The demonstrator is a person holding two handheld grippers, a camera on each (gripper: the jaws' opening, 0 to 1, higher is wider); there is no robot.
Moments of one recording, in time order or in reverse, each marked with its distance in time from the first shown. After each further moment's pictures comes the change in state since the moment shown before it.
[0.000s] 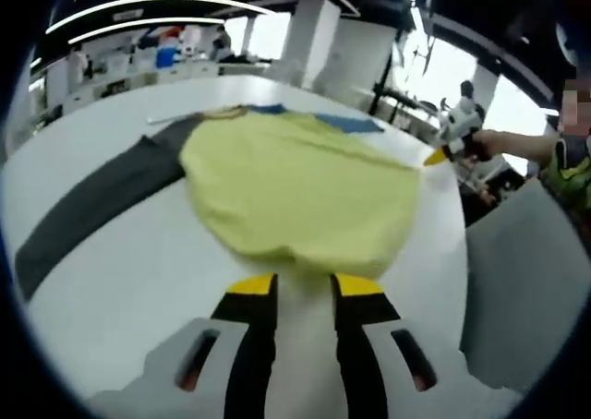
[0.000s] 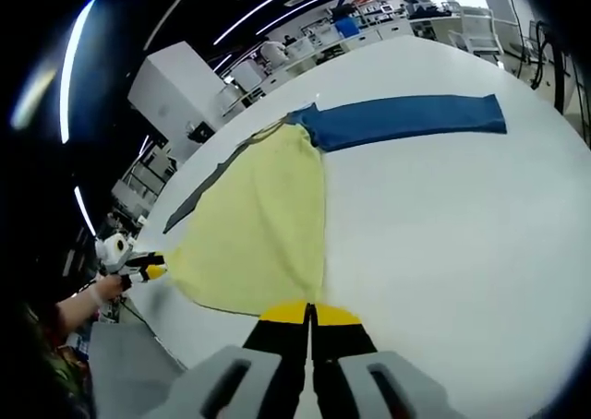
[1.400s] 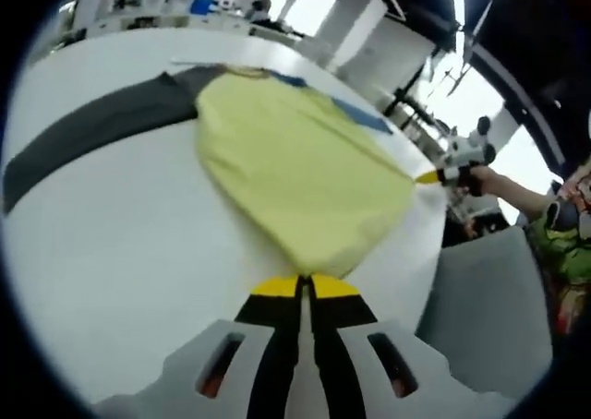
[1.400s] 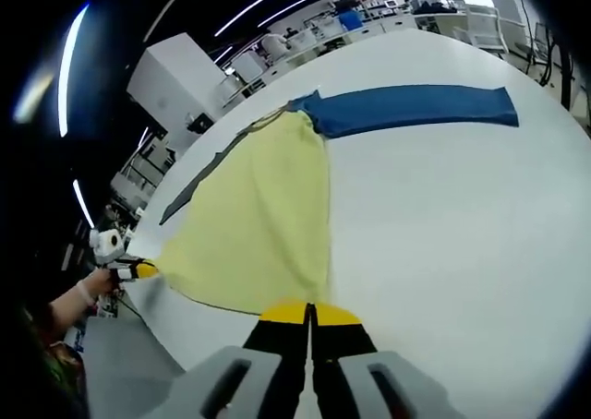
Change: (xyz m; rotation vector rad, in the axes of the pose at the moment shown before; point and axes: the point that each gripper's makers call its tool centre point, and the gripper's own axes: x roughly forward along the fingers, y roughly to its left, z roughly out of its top) left arm -0.022 0.006 -0.031 -0.314 0.100 -0.040; right arm 0.018 0.001 -0.009 -0.011 0.042 -0.006
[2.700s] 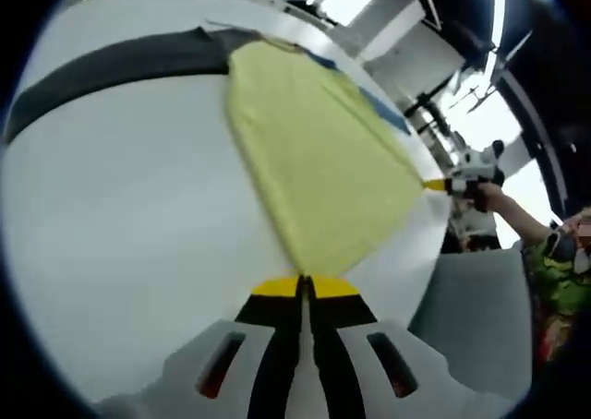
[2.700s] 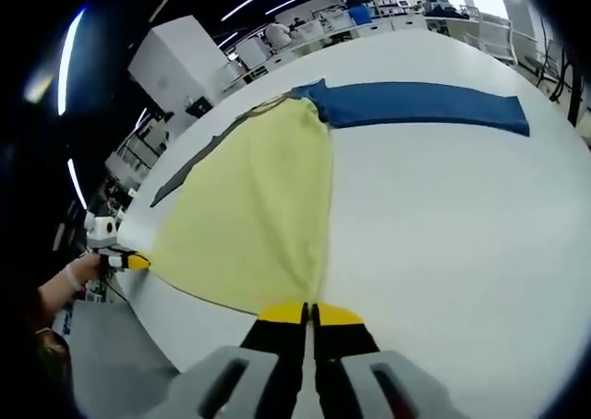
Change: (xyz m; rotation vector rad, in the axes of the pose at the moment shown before) left arm 0.001 -0.028 -0.022 -0.166 0.071 0.022; right arm 0.004 0.004 -0.007 -0.073 0.057 -0.035
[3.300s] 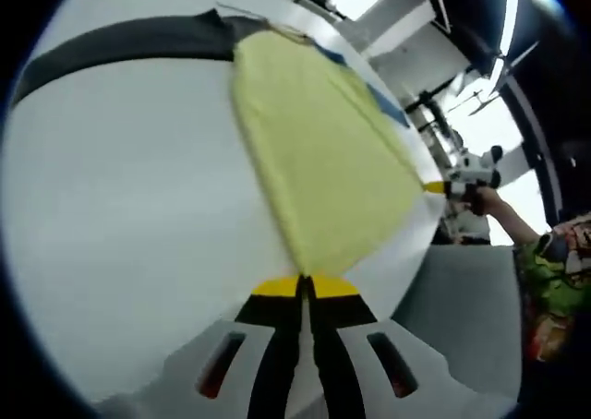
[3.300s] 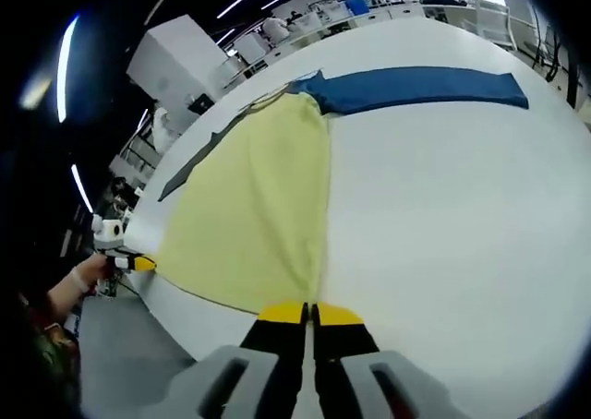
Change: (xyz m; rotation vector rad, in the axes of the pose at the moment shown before) left arm -0.011 0.009 -0.020 -0.075 0.037 -0.021; right arm -0.007 0.001 -0.022 0.045 0.032 0.032
